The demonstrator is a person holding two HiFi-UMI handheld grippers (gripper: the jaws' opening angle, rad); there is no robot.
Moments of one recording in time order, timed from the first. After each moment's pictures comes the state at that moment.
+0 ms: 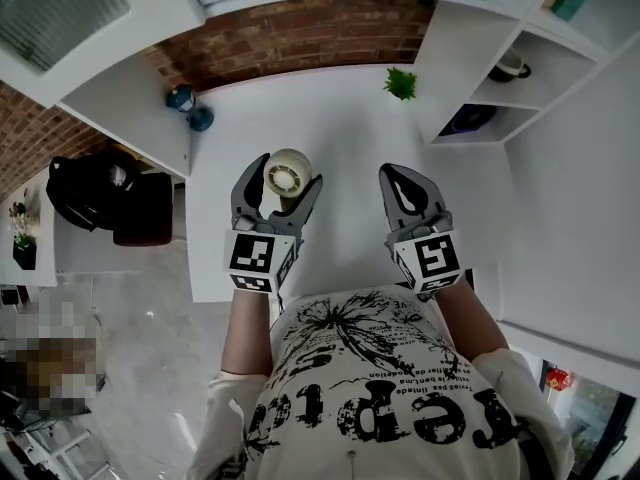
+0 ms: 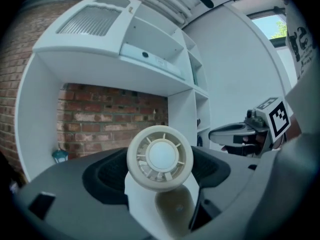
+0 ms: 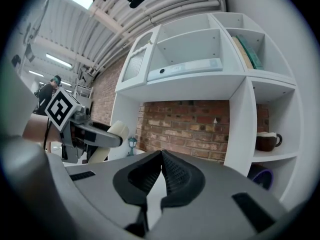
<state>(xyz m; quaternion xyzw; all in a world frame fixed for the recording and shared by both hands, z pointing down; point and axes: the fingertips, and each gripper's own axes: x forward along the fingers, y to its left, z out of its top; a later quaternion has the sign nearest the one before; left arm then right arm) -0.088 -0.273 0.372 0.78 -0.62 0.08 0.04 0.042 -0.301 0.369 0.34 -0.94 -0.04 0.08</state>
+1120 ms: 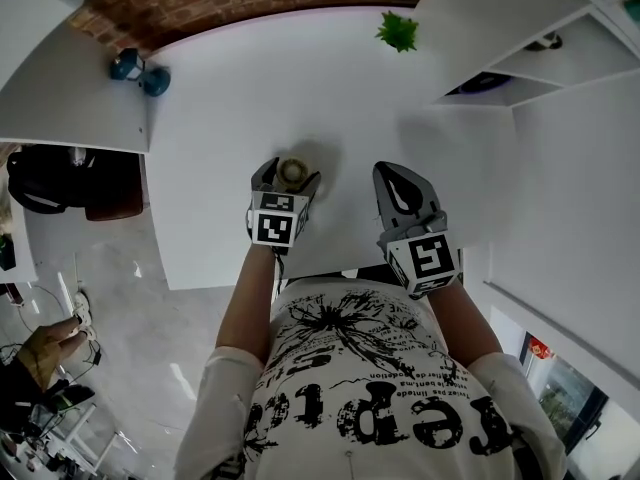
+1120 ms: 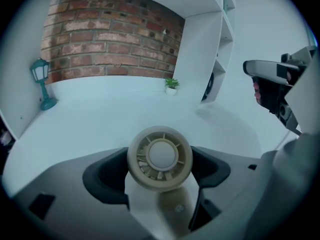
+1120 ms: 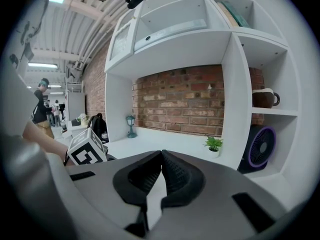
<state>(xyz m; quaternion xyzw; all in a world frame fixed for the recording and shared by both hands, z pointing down) -0.066 -0.312 0.642 0.73 -0.56 0.25 0.31 0.057 -0.331 0.480 0.35 -0.92 0.07 0.16</state>
